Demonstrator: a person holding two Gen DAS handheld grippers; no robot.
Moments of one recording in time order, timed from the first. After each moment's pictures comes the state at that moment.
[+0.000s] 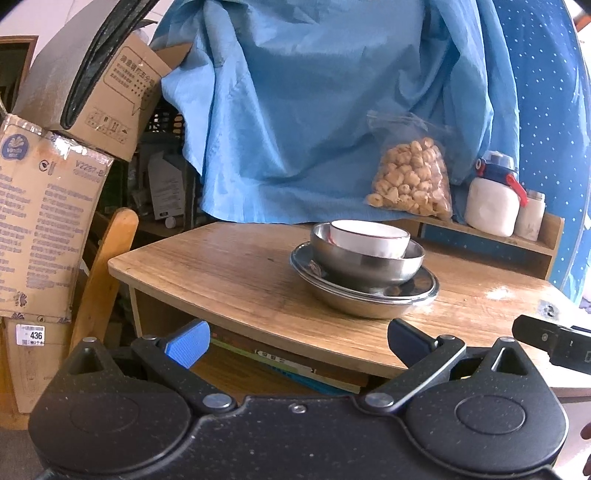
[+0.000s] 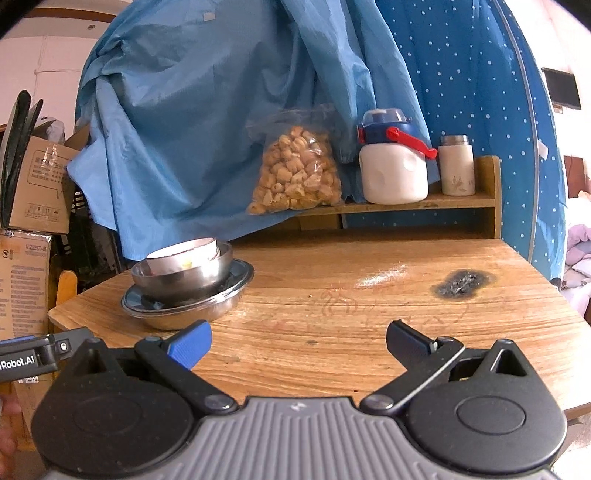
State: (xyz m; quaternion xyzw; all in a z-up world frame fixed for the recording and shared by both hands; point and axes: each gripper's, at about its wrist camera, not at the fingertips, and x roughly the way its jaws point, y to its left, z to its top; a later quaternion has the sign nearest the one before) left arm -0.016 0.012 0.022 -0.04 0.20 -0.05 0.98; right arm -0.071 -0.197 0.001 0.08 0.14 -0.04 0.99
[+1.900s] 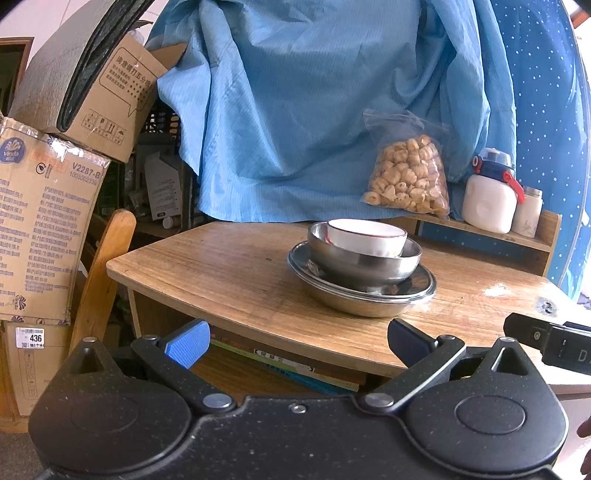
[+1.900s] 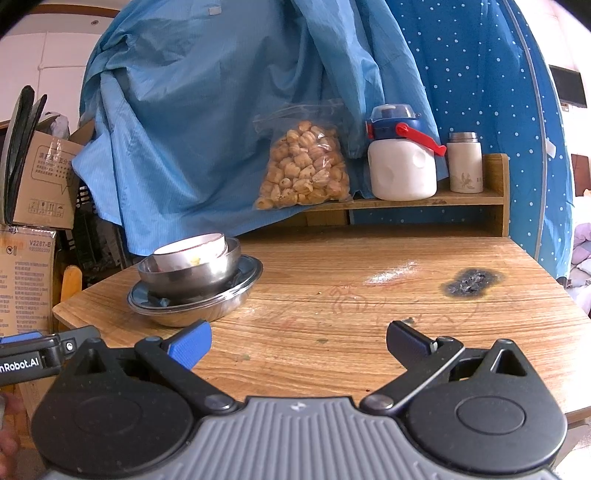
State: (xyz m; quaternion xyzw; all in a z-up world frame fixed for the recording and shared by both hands) left arm -0.016 0.011 0.024 -0.04 0.20 -0.06 0.98; right arm -0.068 -0.192 0.003 0.08 0.15 -0.03 0.99
